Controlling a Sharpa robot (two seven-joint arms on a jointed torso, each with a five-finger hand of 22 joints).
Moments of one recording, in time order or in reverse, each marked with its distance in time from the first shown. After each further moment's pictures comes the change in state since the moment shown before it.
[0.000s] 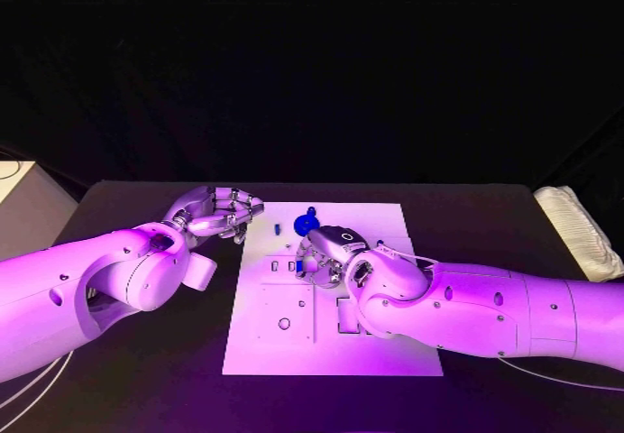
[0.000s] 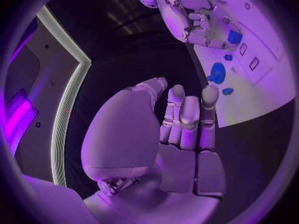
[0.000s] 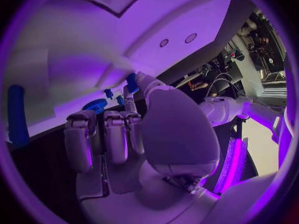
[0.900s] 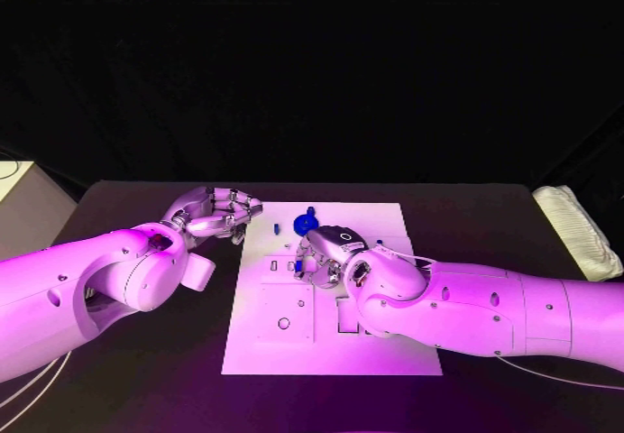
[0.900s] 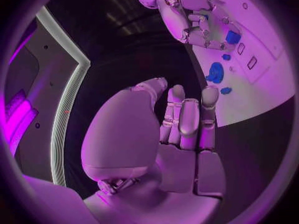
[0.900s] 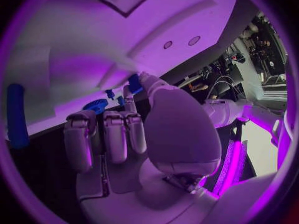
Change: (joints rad) left arm 0.000 -0.002 0.000 -0.001 -0.008 0.003 -0.011; left_hand 0.000 0.000 0.005 0.000 0.000 -0.003 0.004 0.006 0.000 -0.003 -0.003 0.008 -0.001 0.018 -0.003 0.096 0.067 0.000 0.003 -0.004 0.005 0.008; right arm -0.004 0.008 -0.001 -0.016 -0.022 0.002 -0.002; right_hand -0.066 -0.066 -0.036 0.025 0.001 -0.069 0.030 0.010 0.012 -0.001 0.025 -0.003 0.001 -0.002 0.020 0.000 0.000 0.000 0.002 0.016 0.000 0.000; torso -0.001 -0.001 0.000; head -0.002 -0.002
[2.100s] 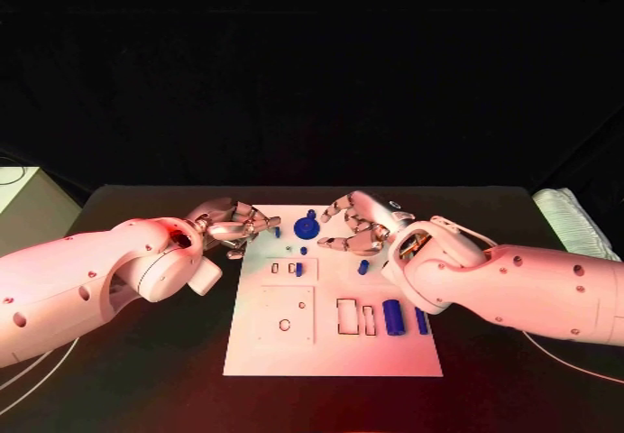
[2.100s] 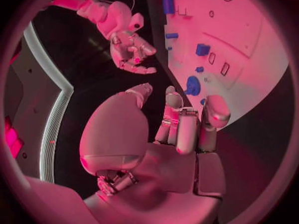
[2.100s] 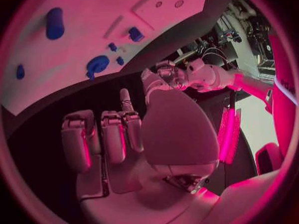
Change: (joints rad) left arm 0.024 0.073 0.000 -0.069 -0.260 0.134 -0.277; left_hand -0.247 0.037 -0.089 0.036 0.000 0.032 -0.032 0.069 0.029 0.143 -0.028 0.180 0.154 0.087 -0.016 0.189 0.038 -0.054 0.230 -0.023 0.142 0.260; right arm 0.100 -0.222 0.022 0.129 0.280 -0.132 0.245; right_hand 0.047 0.009 -0.147 0.037 0.004 -0.074 0.028 -0.024 -0.038 0.001 0.029 -0.054 0.000 0.000 0.028 0.000 0.000 0.000 0.000 0.029 0.000 0.000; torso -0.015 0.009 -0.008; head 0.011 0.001
